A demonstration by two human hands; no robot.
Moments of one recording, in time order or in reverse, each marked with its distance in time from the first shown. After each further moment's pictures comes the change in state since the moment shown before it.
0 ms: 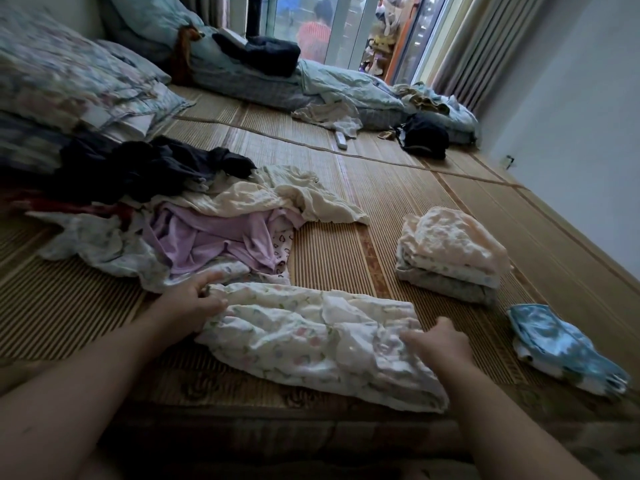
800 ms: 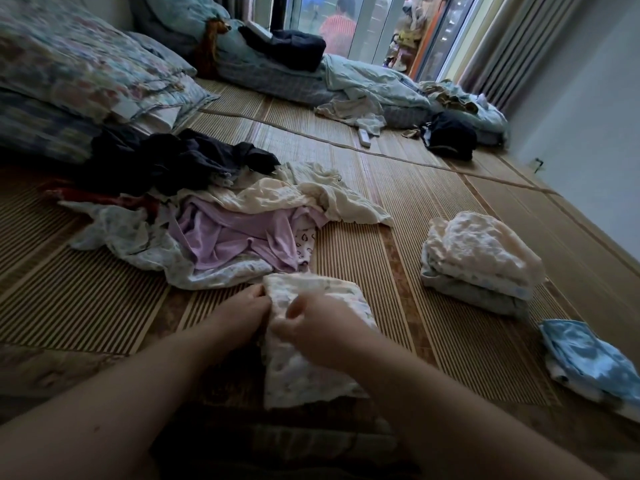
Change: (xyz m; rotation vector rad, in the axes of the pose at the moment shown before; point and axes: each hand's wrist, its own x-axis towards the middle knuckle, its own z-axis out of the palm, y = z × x) left_hand 0.002 0.006 0.038 -0.079 -0.165 -0.052; right_hand -0.126 -0.128 0.046 -0.157 -0.480 -0.856
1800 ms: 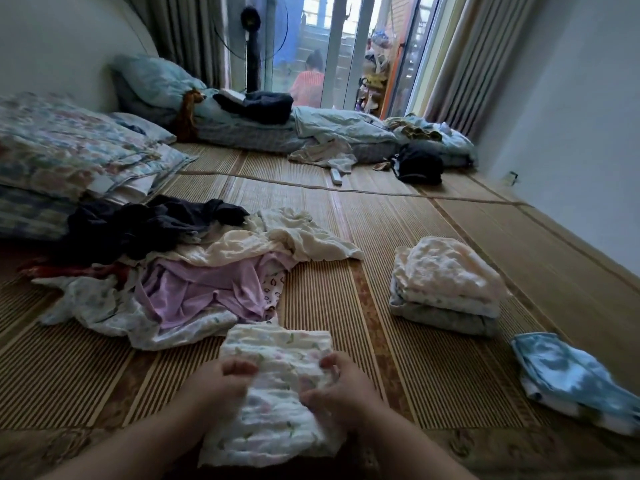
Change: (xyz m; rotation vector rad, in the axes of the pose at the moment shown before) left_hand -0.041 0.026 0.037 -0.004 0.163 -0.179; right_hand -0.003 0.128 0.005 0.494 0.154 0.321
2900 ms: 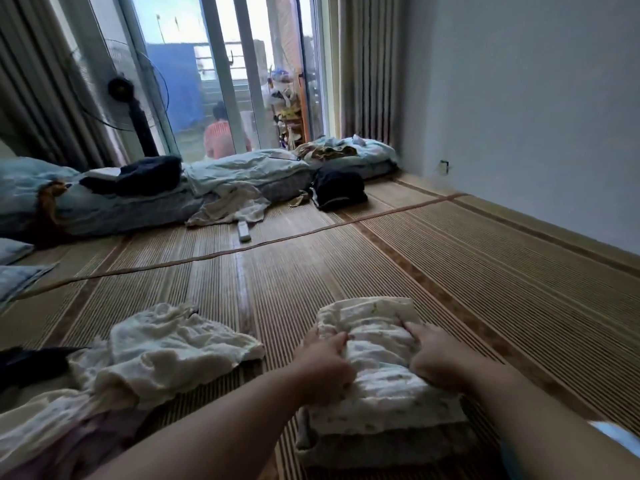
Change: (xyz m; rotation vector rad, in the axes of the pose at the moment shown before) left_hand 0.226 0.217 0.306 0.758 -0.369 0.319; right_hand 0.185 0.070 -0.332 -0.256 0.215 0.093
